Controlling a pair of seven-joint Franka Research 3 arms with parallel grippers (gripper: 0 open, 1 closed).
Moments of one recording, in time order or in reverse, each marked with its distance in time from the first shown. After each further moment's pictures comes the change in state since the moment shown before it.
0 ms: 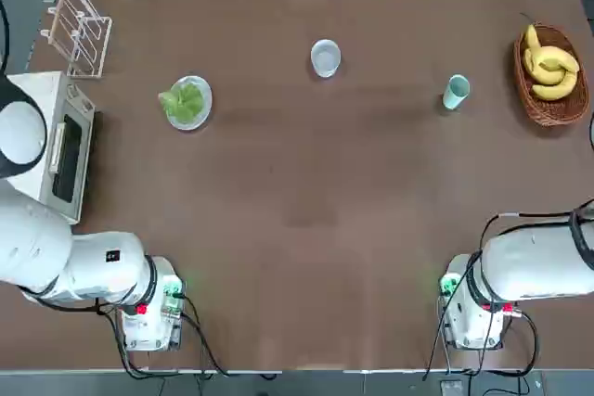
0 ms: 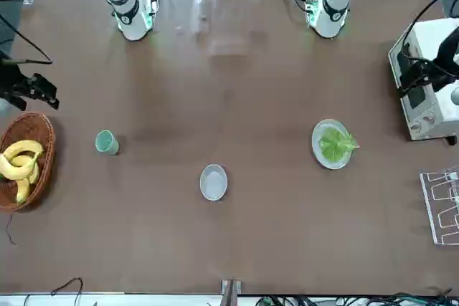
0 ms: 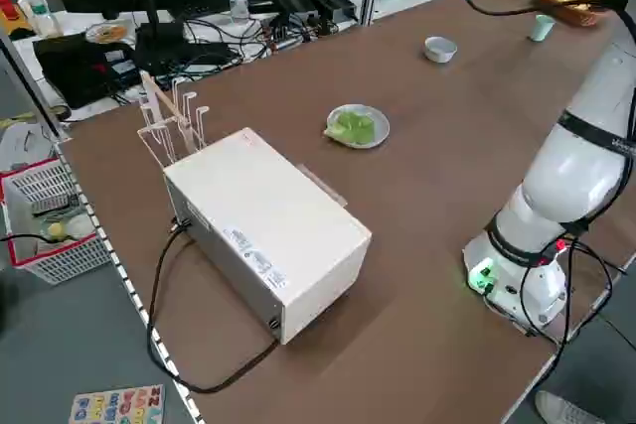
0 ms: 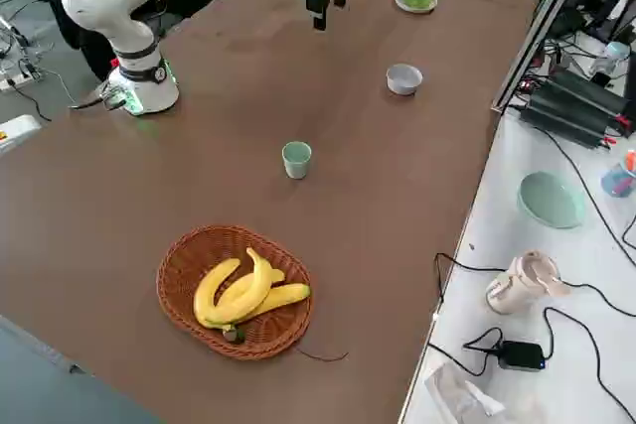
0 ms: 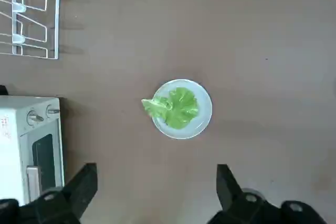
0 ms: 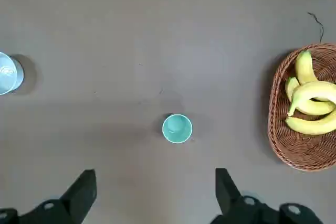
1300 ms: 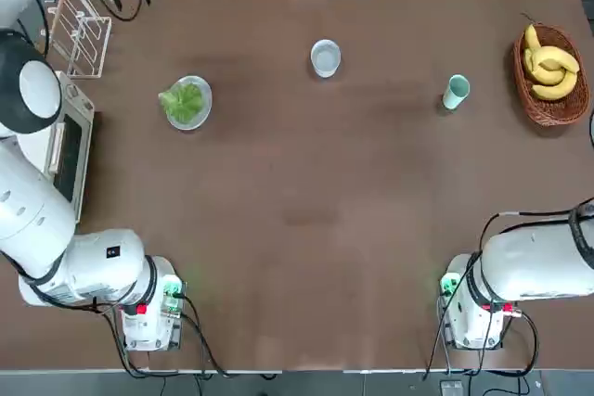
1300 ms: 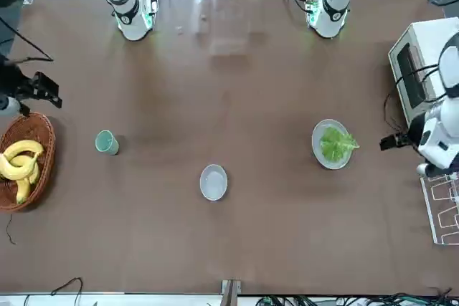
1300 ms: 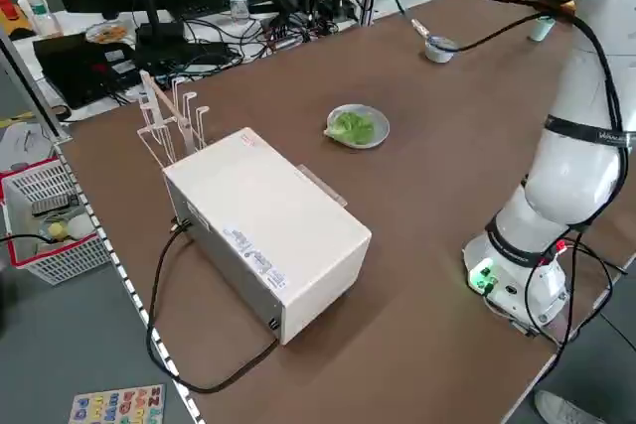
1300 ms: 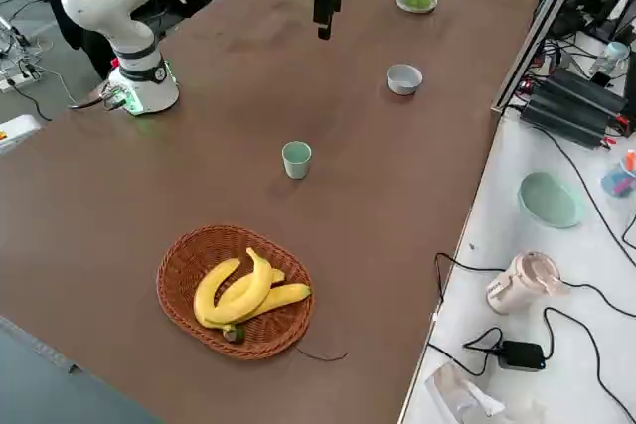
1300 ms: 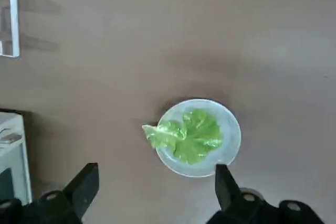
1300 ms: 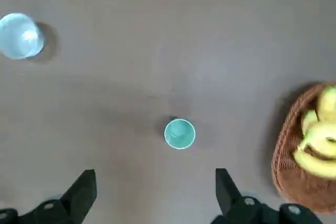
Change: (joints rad) left arm 0.071 0.227 0.015 -0.204 0.000 0.307 -0.003; right arm -0.080 0.023 -0.002 -0.027 0.120 0.030 -0.396
